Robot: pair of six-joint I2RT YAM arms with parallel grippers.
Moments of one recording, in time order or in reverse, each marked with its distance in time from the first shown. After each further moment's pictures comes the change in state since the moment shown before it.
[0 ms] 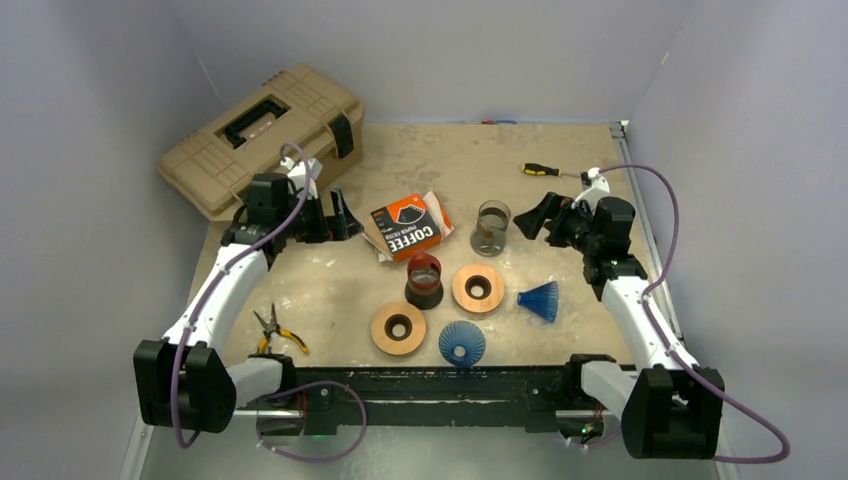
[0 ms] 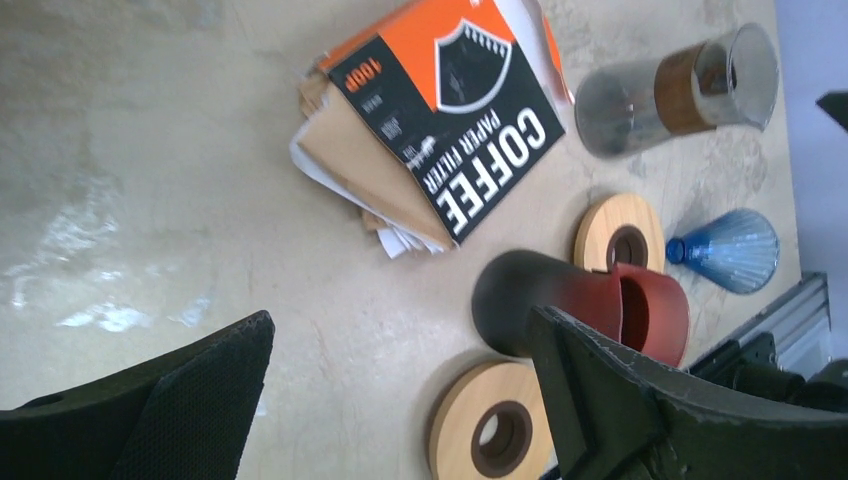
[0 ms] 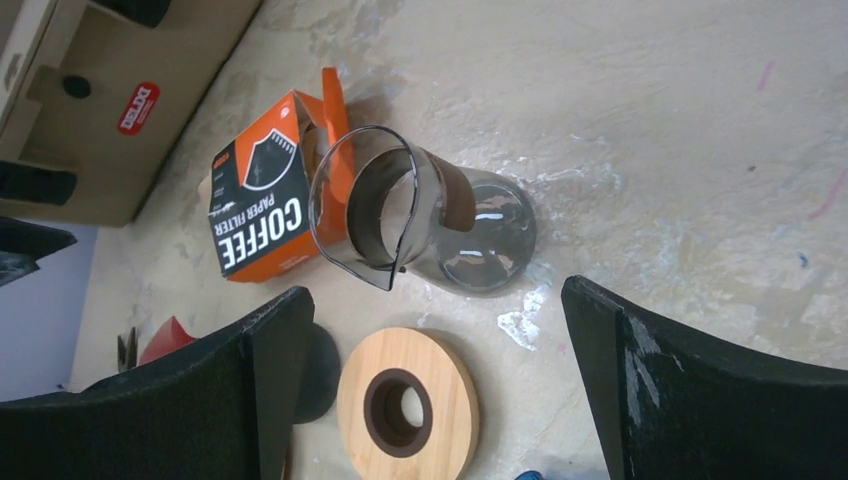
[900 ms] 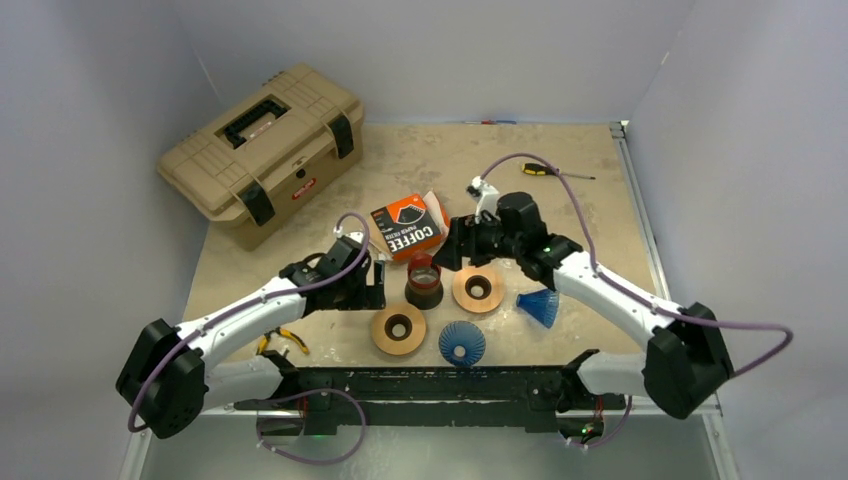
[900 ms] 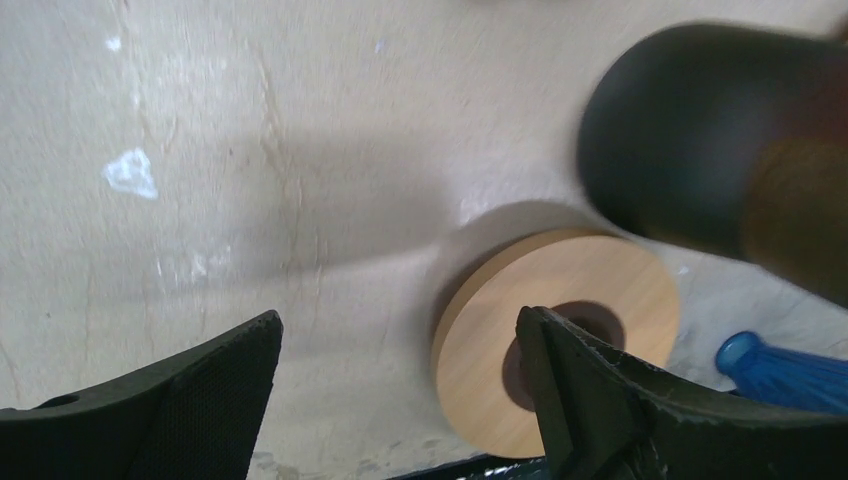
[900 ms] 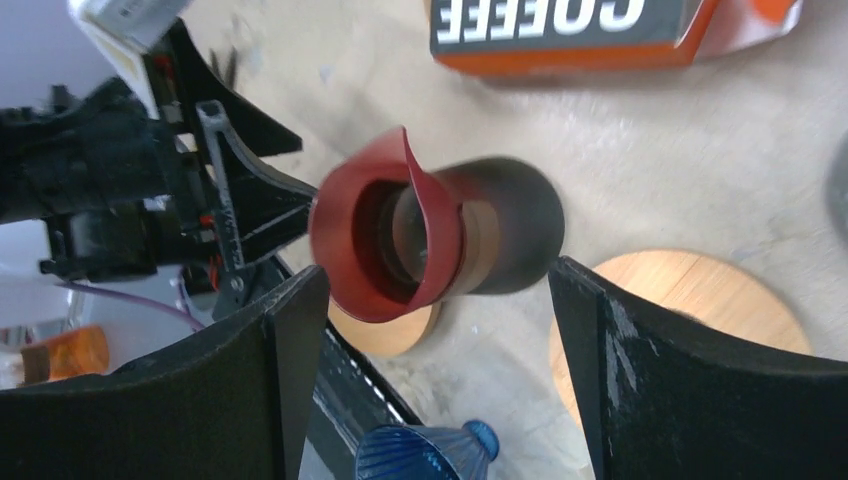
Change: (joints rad) left arm -0.576 -0.027 -0.229 -0.150 -0.562 -0.349; right arm 0.581 0.194 0.196 -0.124 0.015 0.035
